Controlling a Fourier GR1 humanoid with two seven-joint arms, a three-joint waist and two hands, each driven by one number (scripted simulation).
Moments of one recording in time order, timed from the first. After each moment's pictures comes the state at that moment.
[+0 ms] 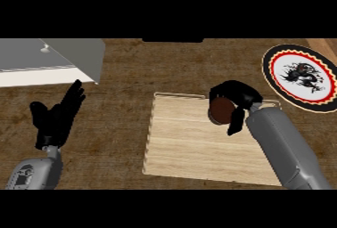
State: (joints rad) left arm -0.18 0.22 0.06 -1.39 0.04 0.01 0.16; right arm -0.65 -0.23 0.19 -0.88 0.82 0.35 -0.16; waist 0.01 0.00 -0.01
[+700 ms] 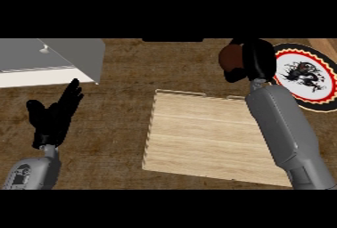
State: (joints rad) left arm -0.18 0.22 0.07 -1.41 0.04 0.01 0.18; right arm -0.79 -0.19 0.01 -0.92 1.03 -0.31 0.27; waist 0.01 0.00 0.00
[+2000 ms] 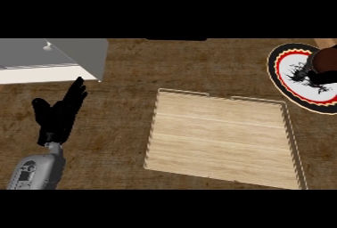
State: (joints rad) left arm -0.20 0.20 0.08 -1.38 0.02 0.00 0.15; right arm -0.84 -0.58 -0.37 -0.41 0.82 -0.43 -0.03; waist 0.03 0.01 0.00
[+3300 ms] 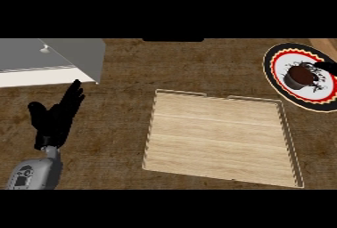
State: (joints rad) left arm -0.17 0.20 0.08 -1.41 0.02 0.00 0.17; right arm -0.89 -0.65 -0.70 -0.29 0.38 -0.03 -0.46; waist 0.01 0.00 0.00
